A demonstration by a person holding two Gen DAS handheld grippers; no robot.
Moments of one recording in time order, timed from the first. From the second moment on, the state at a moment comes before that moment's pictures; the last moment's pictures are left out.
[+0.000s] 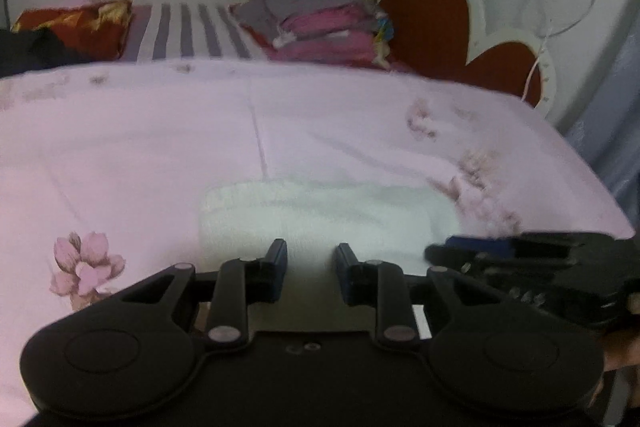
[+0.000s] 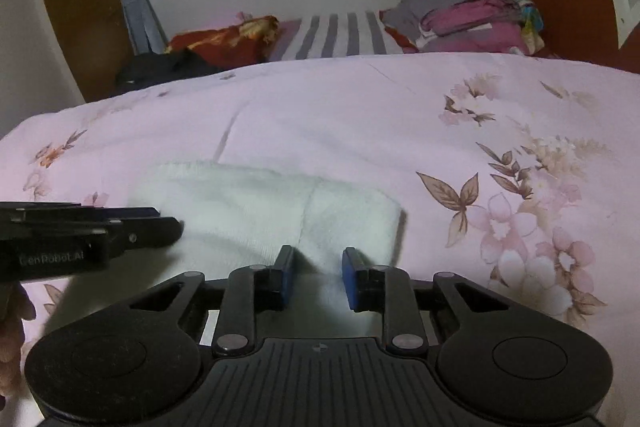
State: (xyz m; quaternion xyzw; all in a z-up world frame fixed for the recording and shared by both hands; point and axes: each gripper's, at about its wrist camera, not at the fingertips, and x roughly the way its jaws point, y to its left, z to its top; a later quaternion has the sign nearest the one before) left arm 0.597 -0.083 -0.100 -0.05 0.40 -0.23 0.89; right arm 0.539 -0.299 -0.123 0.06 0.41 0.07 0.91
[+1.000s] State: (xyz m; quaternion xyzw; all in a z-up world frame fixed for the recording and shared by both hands) left arm 0.467 -0.057 -0.102 -0.08 0.41 -0.27 0.87; right arm 0.409 -0.259 -0.077 -0.02 0.38 0.12 0.92
